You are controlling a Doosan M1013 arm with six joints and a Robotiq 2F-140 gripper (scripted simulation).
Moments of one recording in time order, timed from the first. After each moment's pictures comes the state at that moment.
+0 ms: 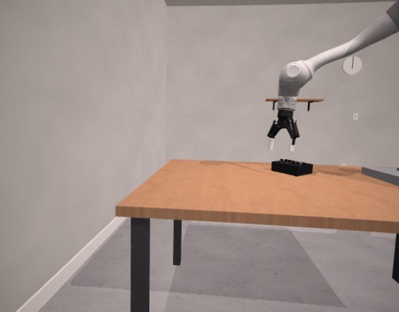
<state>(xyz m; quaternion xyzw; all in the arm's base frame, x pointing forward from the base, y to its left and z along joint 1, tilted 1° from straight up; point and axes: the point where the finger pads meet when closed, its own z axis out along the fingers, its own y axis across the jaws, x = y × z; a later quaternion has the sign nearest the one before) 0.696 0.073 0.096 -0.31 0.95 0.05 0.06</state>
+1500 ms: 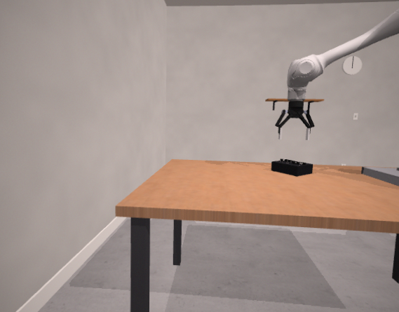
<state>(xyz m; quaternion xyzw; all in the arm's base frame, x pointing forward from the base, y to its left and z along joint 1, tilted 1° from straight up) 0.617 -0.018 0.152 -0.76 0.65 0.00 -0.01</state>
